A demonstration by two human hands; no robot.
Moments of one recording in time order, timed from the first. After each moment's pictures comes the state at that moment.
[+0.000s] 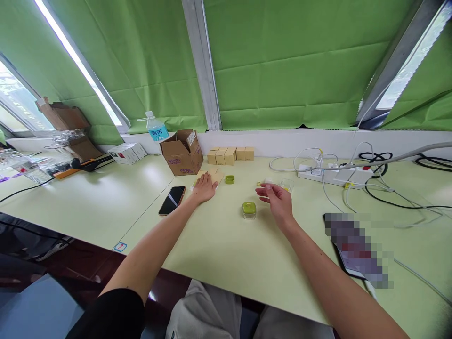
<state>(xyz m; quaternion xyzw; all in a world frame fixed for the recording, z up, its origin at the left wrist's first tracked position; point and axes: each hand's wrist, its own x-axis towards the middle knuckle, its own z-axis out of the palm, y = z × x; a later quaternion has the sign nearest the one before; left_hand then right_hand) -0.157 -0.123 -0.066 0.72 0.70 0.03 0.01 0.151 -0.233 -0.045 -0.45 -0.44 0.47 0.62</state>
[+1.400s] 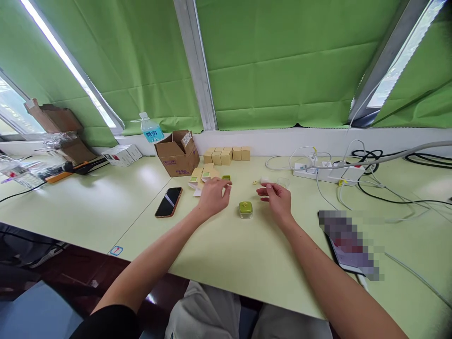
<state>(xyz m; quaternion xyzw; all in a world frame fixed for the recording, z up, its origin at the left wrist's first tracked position) -0.078 -0.221 0.000 0.79 0.54 0.27 0.01 0.163 -0.224 -0.053 -0.49 -0.44 0.43 0.62</state>
